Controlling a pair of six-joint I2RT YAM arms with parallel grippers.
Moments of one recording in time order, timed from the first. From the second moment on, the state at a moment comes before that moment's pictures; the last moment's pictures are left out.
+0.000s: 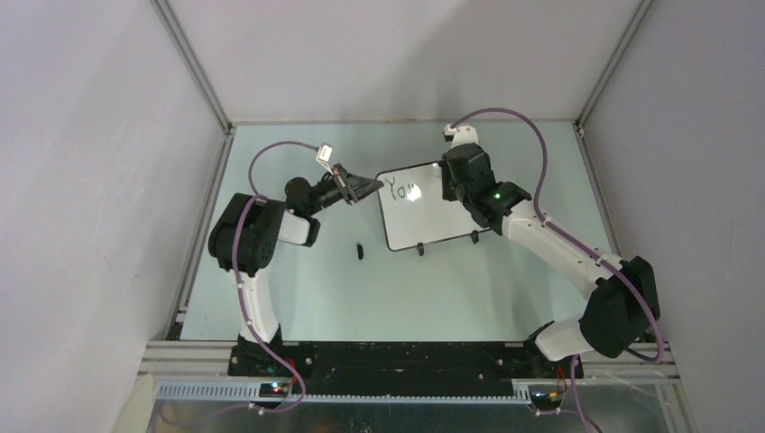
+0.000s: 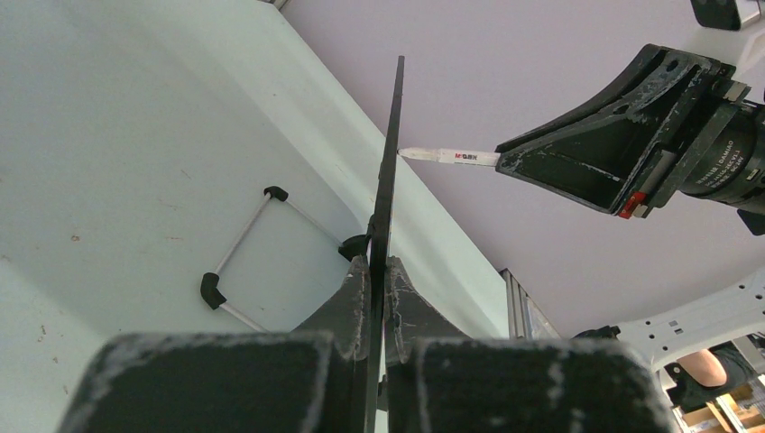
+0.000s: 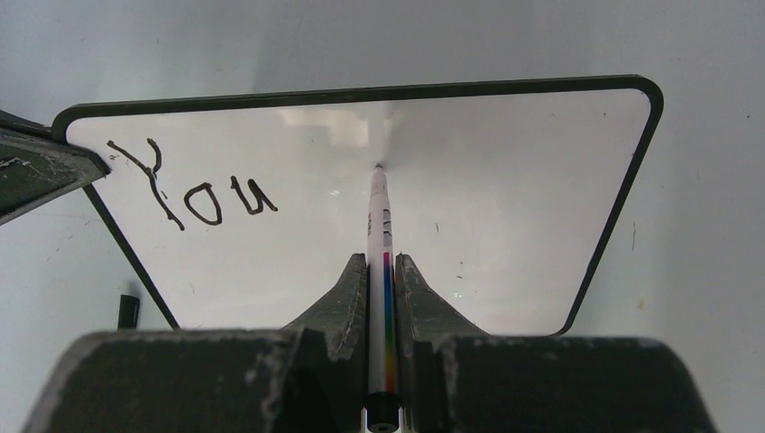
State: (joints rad) left arm -0.24 1.98 0.79 1.41 0.82 -0.98; right arm 0.61 1.43 1.21 -0.33 0.35 0.23
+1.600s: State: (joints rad) left arm -0.24 1.98 0.79 1.41 0.82 -0.98; right arm 0.64 1.45 1.21 -0.32 0.28 0.22
